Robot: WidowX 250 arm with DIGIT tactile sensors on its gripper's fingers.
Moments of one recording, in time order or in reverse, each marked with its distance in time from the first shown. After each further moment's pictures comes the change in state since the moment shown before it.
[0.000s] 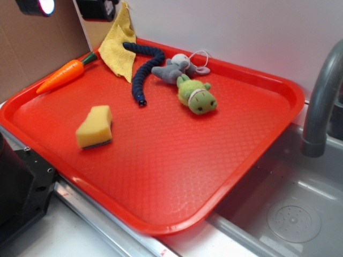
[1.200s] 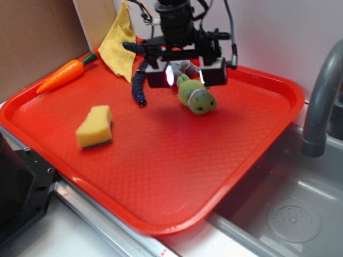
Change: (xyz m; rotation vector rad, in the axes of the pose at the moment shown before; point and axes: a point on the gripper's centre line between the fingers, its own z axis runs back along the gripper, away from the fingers) arm 0.032 -0.120 -0.134 -0.130 0.194 0.088
